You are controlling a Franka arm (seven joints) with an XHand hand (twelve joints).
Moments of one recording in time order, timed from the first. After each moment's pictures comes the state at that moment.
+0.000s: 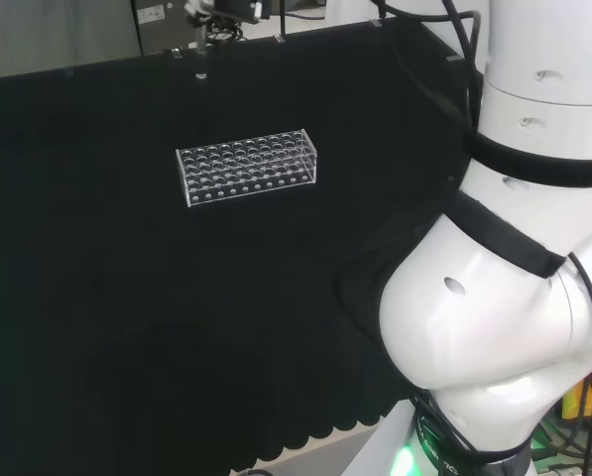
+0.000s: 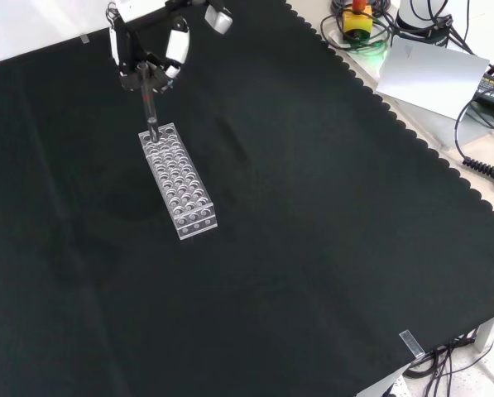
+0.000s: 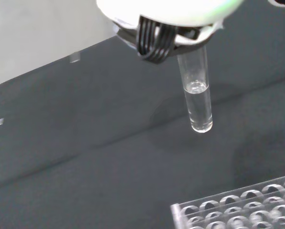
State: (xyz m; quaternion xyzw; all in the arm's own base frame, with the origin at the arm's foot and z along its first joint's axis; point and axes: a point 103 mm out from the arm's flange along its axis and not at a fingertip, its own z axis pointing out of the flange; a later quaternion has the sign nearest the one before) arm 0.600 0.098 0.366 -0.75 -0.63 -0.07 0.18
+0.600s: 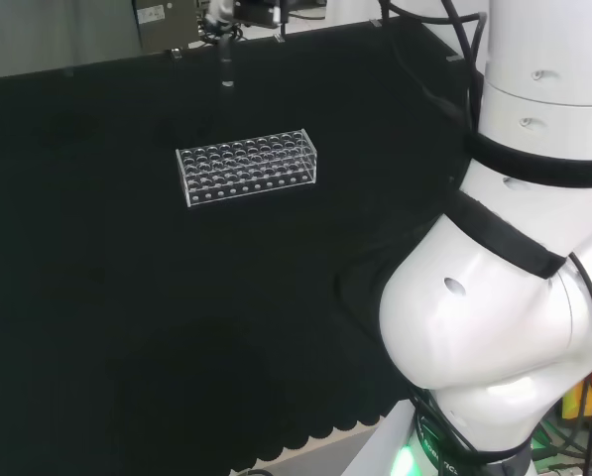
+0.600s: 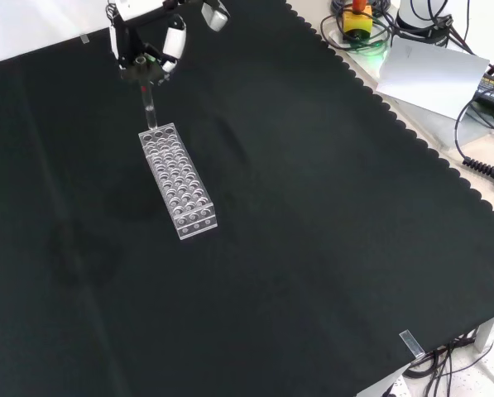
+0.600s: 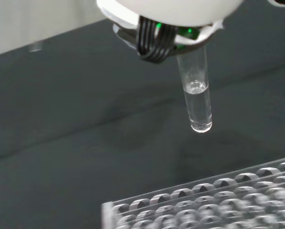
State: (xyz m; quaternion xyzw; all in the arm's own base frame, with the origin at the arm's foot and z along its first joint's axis) arm 0.592 0.049 0.351 -0.78 -0.60 -0.02 0.14
